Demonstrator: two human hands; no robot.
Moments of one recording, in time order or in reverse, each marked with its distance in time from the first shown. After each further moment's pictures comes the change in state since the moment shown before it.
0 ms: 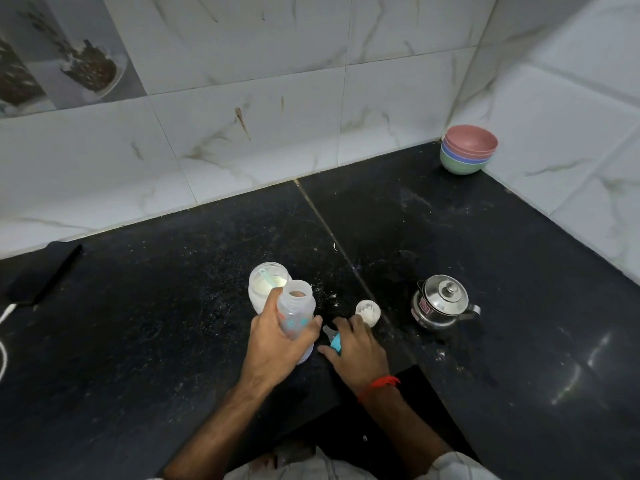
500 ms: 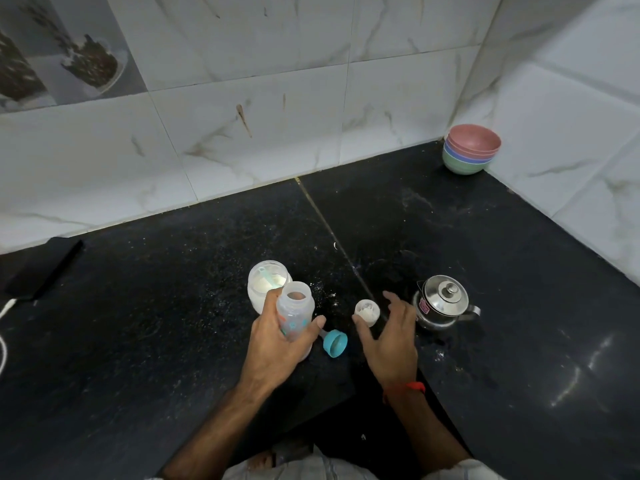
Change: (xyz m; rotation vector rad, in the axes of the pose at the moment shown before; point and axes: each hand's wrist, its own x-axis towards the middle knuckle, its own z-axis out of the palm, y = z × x) left_hand -0.004 0.001 0.003 -0.056 -0.030 -0.006; right_hand -0.002 0.037 -0.018 0.448 0.421 0.197
